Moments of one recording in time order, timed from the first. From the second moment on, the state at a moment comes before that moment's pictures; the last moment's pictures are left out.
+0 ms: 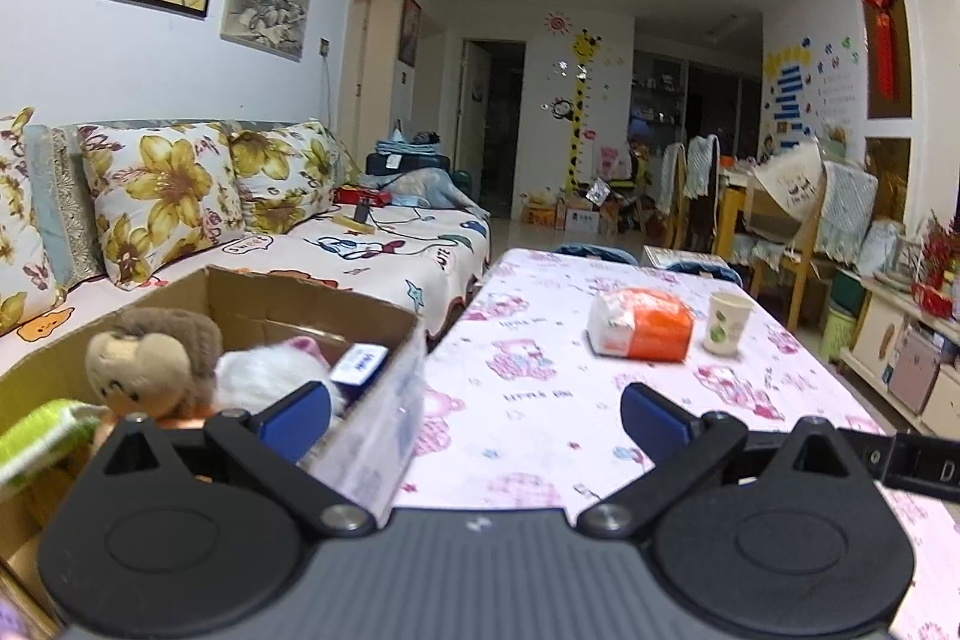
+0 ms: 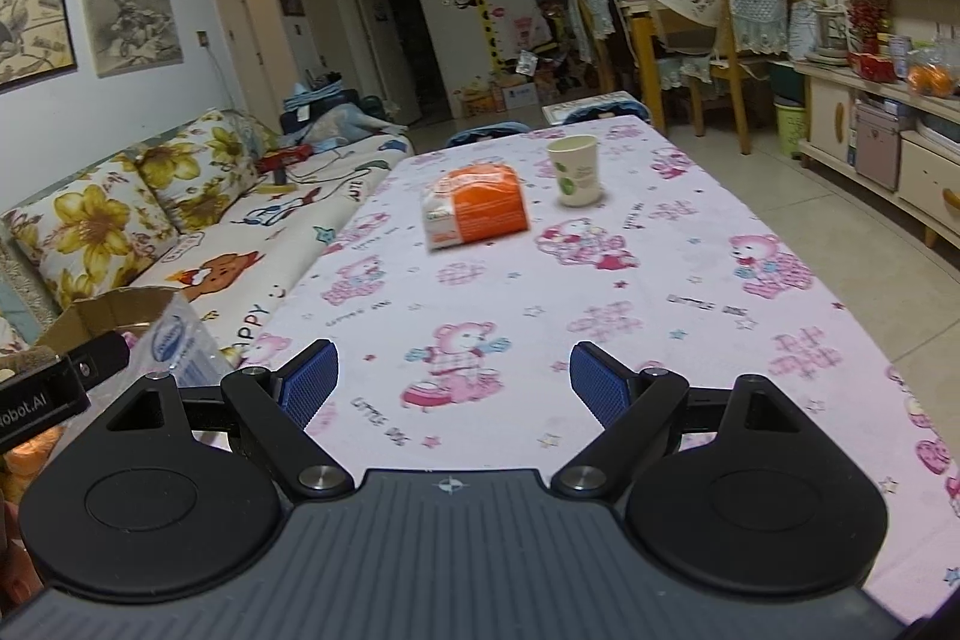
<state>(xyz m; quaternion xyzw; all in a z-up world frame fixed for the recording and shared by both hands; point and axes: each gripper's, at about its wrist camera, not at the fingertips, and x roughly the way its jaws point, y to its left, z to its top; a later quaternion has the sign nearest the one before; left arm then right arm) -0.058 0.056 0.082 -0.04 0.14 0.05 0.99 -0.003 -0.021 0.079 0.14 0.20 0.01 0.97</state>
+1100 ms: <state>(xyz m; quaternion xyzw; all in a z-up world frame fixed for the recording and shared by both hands) -0.044 -0.016 0.052 0.01 0.21 0.02 0.98 -0.011 -0.043 0.055 0.13 0.22 -0.05 0.97</state>
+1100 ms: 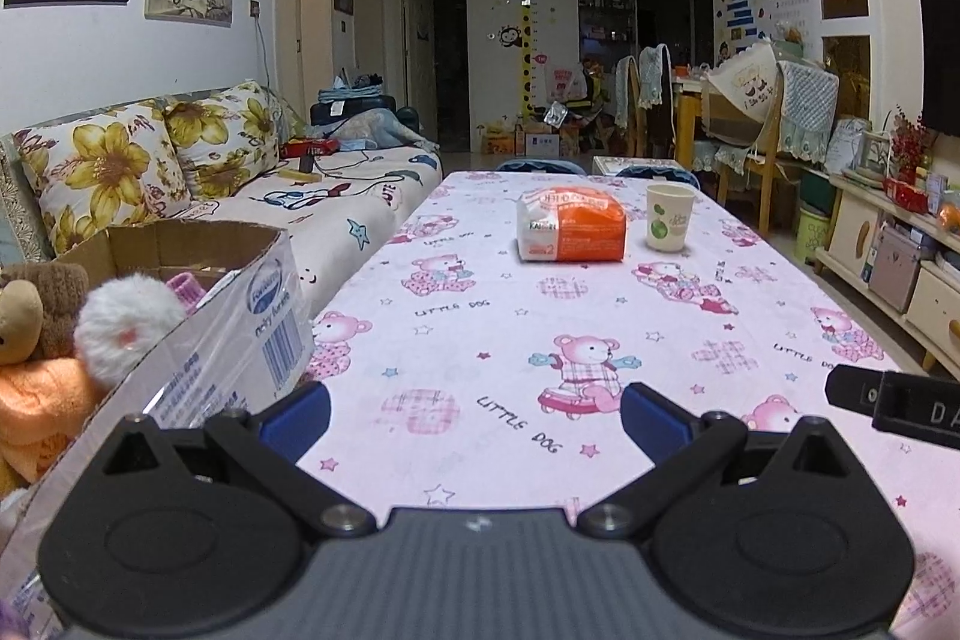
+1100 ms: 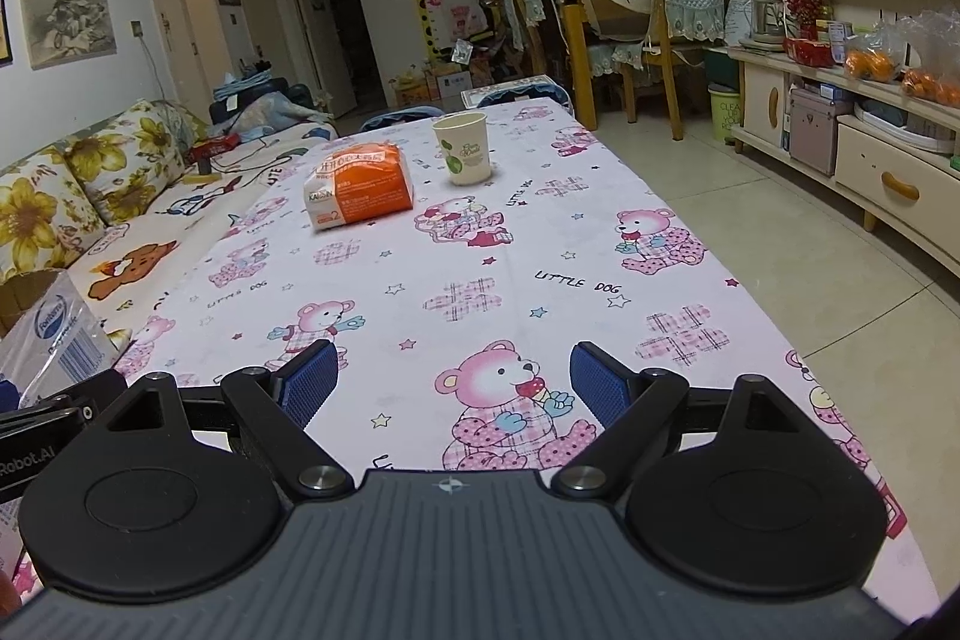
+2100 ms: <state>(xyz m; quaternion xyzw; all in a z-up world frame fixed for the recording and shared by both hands) -0.036 -0.021 0.052 0.03 0.22 0.02 0.97 -0.008 -0.059 0.056 0.10 0.23 -0.02 0.97</state>
